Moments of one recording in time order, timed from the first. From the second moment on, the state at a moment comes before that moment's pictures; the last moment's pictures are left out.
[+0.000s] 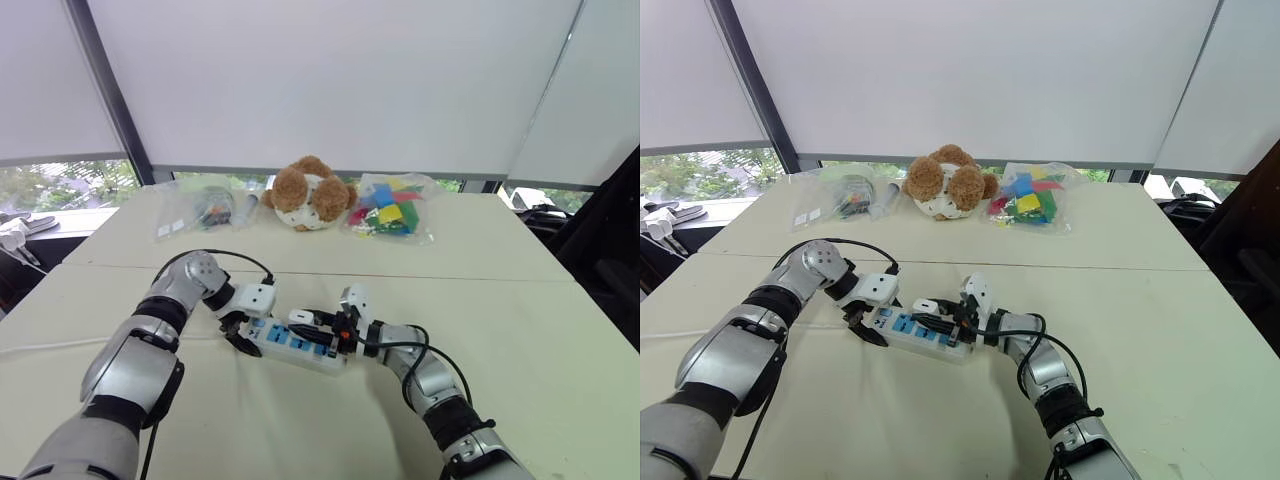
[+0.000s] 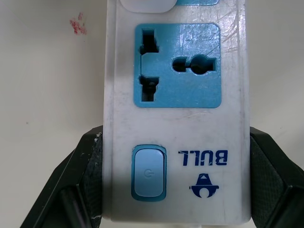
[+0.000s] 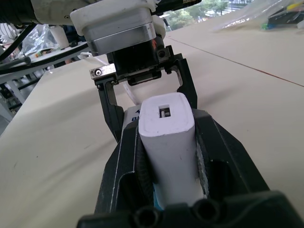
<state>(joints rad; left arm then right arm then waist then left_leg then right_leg) -1.13 0.50 -0.36 1.20 0.30 -0.46 -1.55 -0.55 -0.16 0.22 0.47 0.22 -0.05 0.97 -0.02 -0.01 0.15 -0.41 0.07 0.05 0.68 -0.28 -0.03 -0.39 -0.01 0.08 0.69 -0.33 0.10</state>
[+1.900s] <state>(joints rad) -1.06 0.52 -0.32 0.99 0.22 -0.20 -1.50 0.12 -0.58 -0.17 -0.71 0.66 0.69 0.70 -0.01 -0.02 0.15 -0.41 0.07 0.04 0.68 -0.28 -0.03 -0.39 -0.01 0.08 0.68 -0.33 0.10</state>
